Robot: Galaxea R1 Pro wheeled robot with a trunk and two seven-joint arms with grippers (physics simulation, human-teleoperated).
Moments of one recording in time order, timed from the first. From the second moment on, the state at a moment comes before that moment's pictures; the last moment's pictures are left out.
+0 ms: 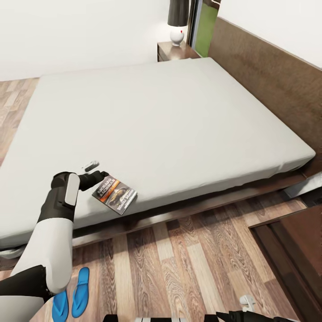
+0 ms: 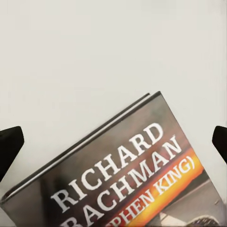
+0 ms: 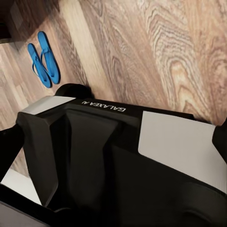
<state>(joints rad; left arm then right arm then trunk) -1.01 0.00 0.35 -1.00 0.26 0.88 0.11 -0.39 -0.30 0.03 -0.30 -0.22 0.16 1.00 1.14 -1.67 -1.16</state>
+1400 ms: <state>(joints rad) -0.97 0.04 0.45 -1.00 0.29 0.89 -0.12 -0.39 -0.30 0.03 -0.30 -0.22 0.16 0.99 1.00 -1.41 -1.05</state>
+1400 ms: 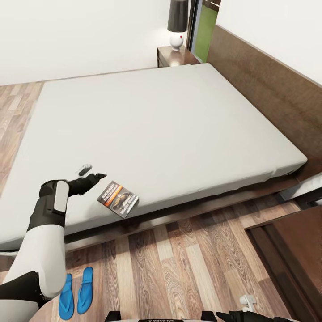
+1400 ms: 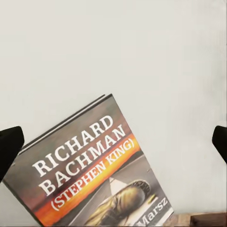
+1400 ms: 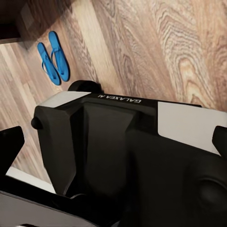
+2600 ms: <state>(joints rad) -0.47 -0.09 -0.12 -0.98 0.27 0.78 -0.44 -0.39 -0.29 0.03 -0.30 -0.22 0.16 0.99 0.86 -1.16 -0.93</state>
